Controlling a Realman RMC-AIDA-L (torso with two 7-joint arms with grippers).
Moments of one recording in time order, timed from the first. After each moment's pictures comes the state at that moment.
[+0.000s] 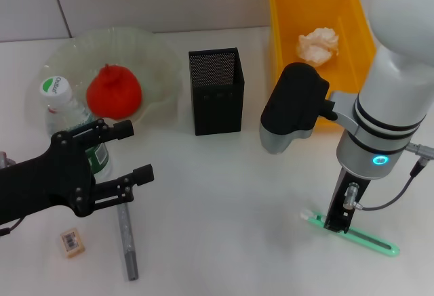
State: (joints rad) left arm -0.35 -1.99 1.10 0.56 1.43 1.67 -1.03; right arm 0.73 2.09 -1.70 -1.19 -2.69 -1.69 2.61
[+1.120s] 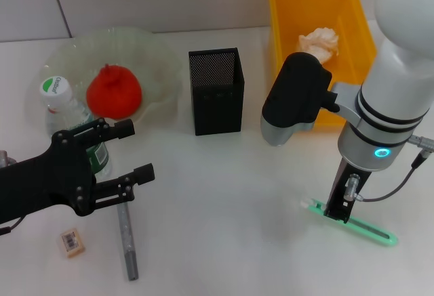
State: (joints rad) left arm -0.36 -1.99 1.10 0.56 1.43 1.67 -1.03; right arm 0.72 2.09 -1.69 -1.24 -2.71 -1.69 2.62
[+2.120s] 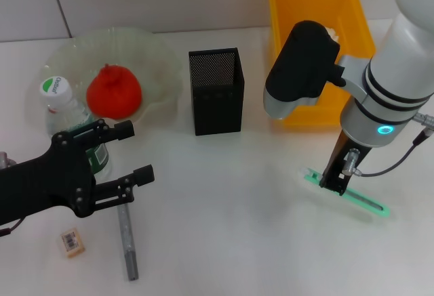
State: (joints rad) left arm -0.35 -1.99 1.10 0.56 1.43 1.67 -1.03; right arm 0.71 2.08 -1.65 -1.34 -2.77 -1.68 2.63
